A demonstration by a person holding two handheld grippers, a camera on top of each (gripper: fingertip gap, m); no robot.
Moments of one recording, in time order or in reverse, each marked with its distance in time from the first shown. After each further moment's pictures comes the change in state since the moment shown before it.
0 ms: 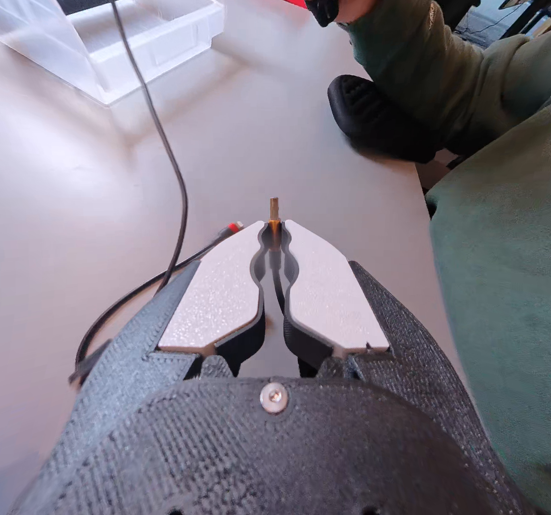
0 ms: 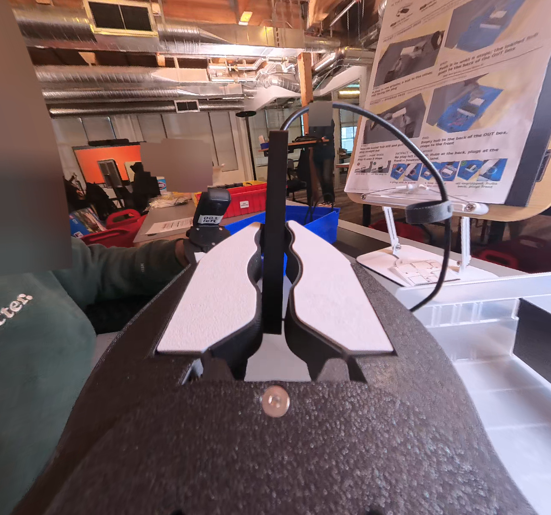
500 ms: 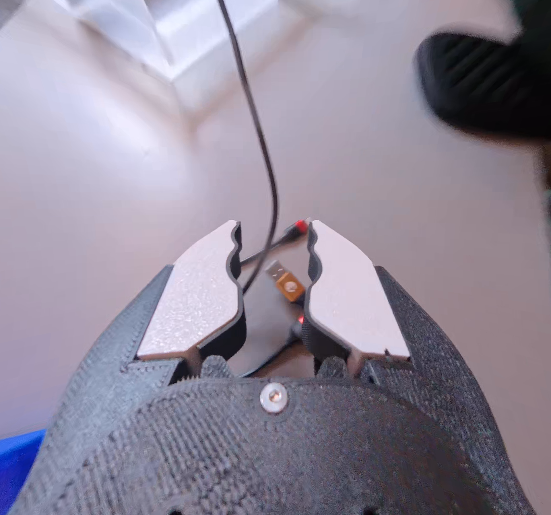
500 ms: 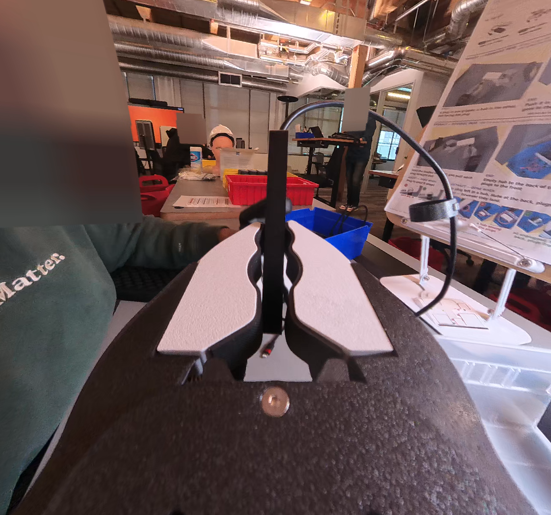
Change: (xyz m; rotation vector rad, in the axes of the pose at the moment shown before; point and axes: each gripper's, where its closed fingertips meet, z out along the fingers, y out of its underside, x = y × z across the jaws) left arm -0.049 0.008 0.016 -0.152 -0.203 0.045; right arm -0.049 -0.011 0.014 -0.044 -0.162 -0.147
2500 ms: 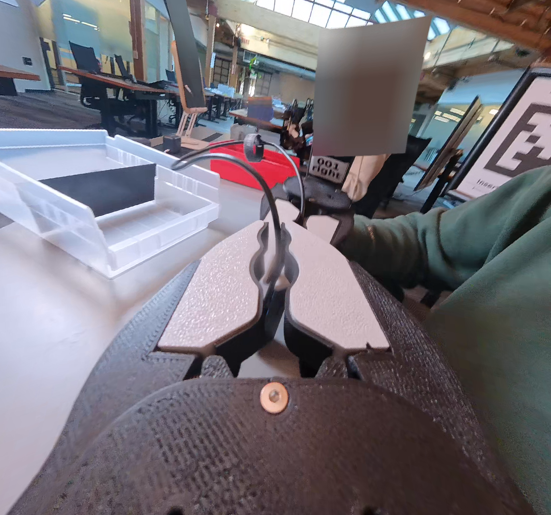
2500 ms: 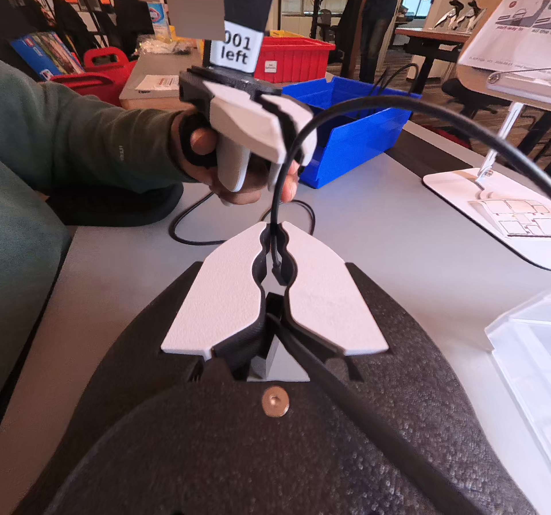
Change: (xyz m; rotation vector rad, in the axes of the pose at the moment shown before) left arm 0.060 -0.117 -0.040 0.707 0.244 -0.068; right arm -0.017 0.133 0.059 -0.406 0.030 0.050
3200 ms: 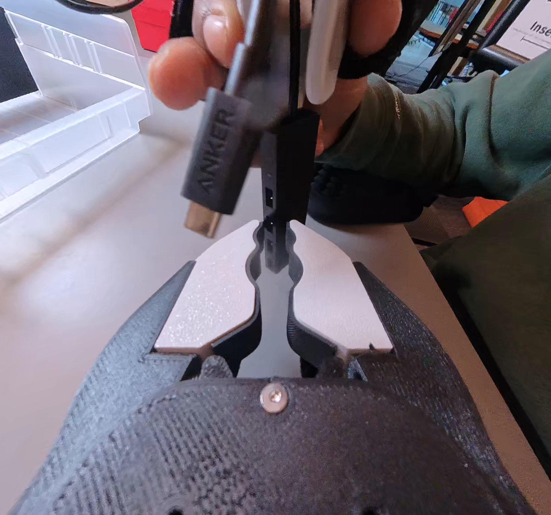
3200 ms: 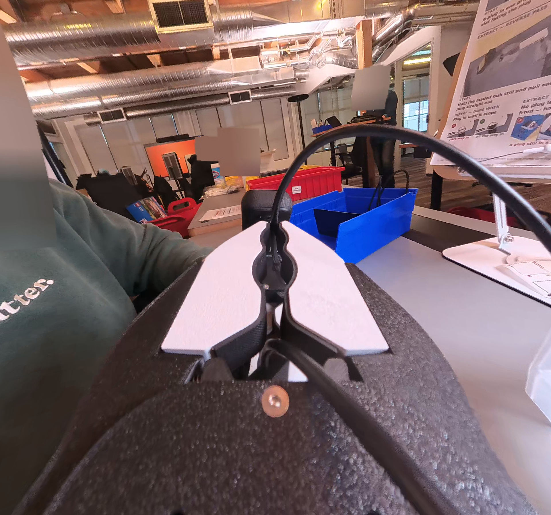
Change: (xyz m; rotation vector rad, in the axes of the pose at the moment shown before) left arm 0.016 0.109 0.056 -0.391 0.115 0.045; right arm 0.010 -0.063 -0.047 0.422 -0.109 0.189
